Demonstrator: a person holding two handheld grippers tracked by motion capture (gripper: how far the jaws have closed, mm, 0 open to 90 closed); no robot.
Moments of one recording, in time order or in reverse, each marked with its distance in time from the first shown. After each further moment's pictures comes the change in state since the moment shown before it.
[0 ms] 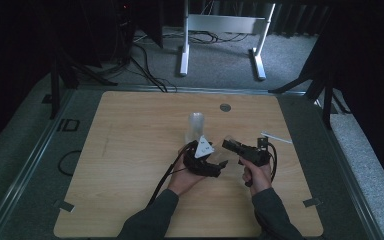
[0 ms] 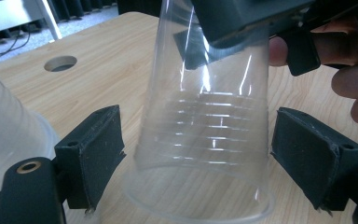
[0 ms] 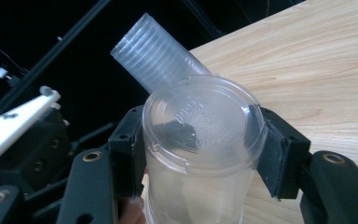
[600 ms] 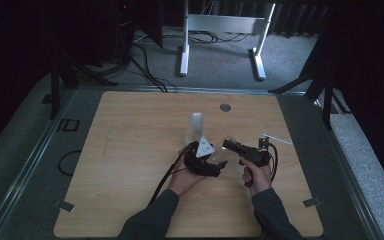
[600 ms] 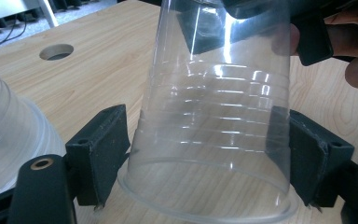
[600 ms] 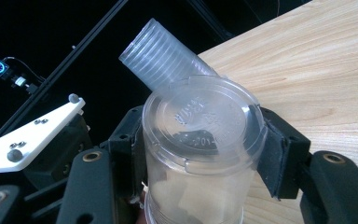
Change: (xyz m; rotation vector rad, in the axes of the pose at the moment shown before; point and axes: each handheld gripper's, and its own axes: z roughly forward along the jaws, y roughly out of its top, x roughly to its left) left arm 0.002 -0.003 0.004 0.035 -0.003 -0.004; right arm -0.004 -0.002 -0.001 -0.018 0.047 0.033
